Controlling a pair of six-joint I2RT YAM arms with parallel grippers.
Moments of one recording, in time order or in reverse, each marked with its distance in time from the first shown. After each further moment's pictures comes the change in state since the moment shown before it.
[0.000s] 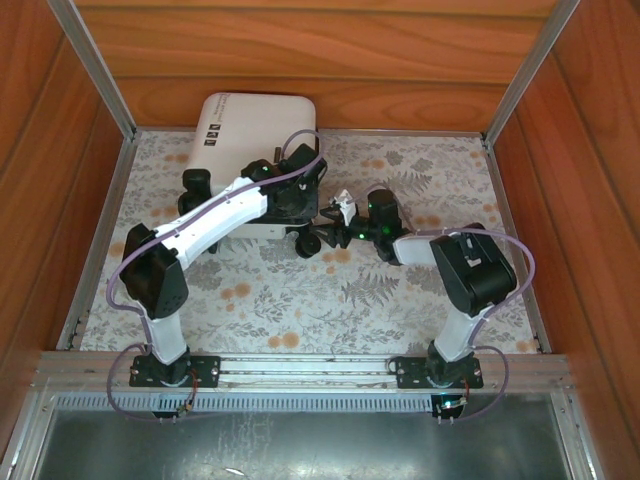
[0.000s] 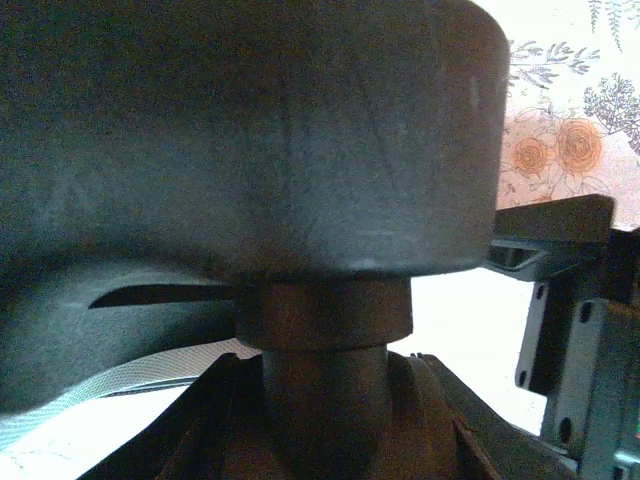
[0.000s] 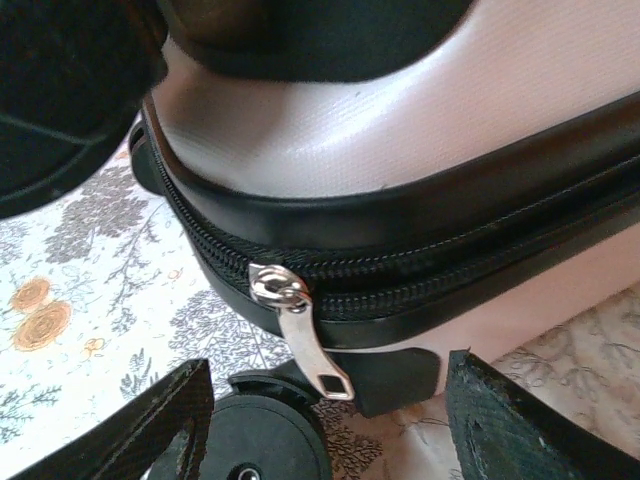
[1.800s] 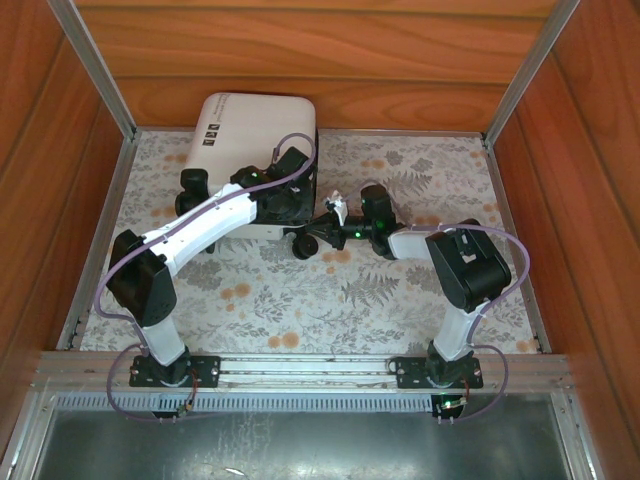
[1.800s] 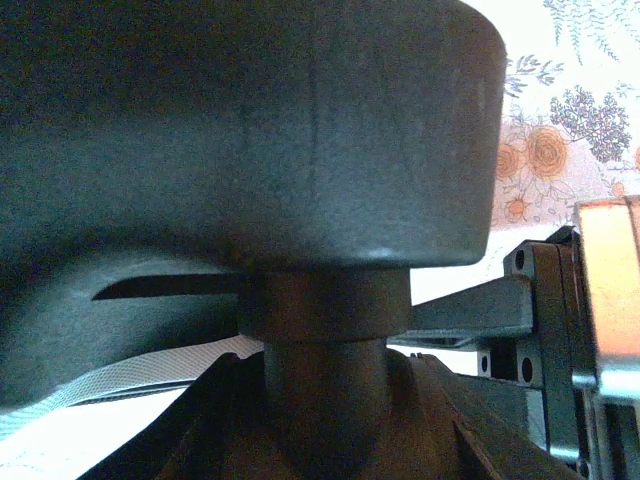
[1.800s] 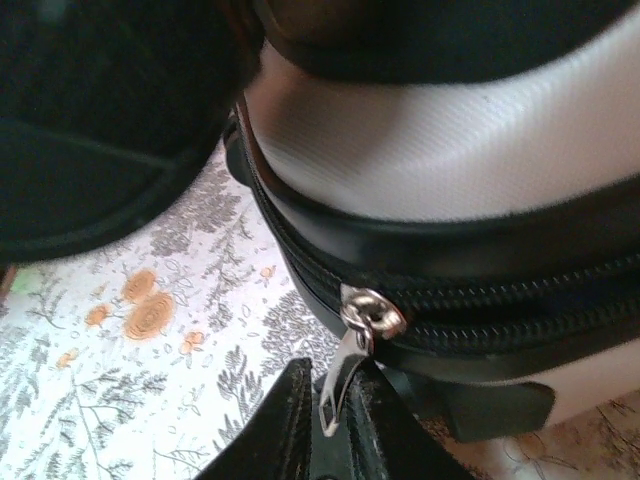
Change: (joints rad) left arm 0.022 -0.078 -0.124 0.110 0.054 -0.003; right arm 0.019 0.031 0.075 -0.091 -0.170 0.042
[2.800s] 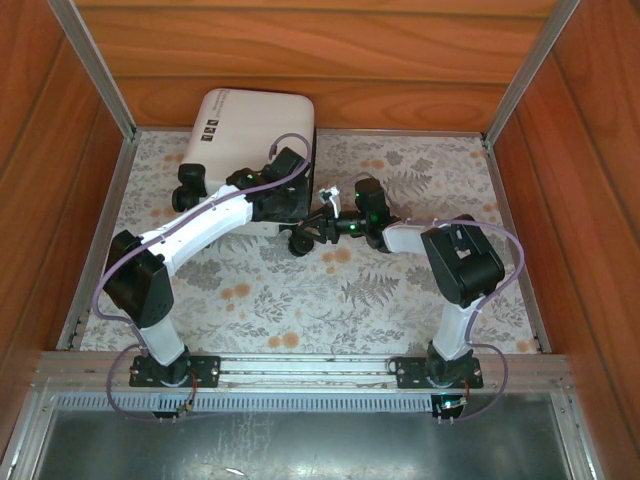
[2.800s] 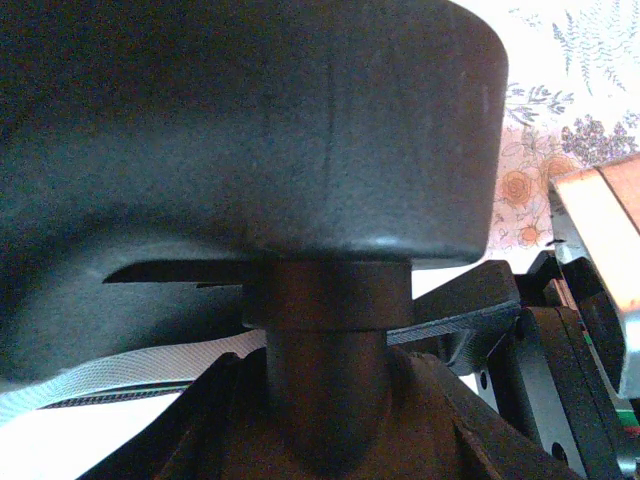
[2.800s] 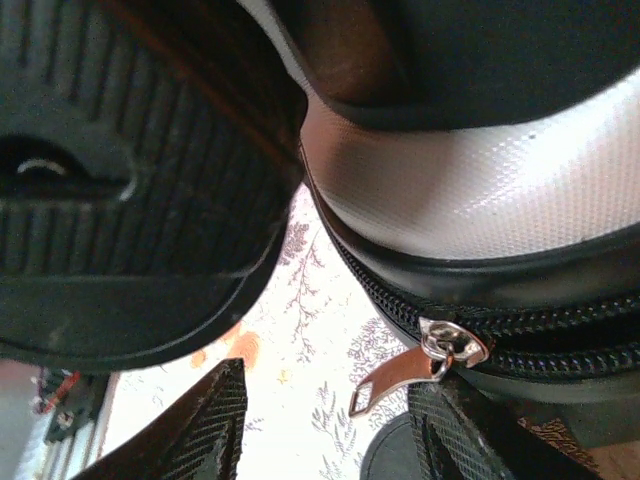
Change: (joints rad) left arm 0.021 -0.019 -0.052 0.066 -0.010 0.000; right arm 0.006 0.050 0.082 -0.022 -0.074 0.293
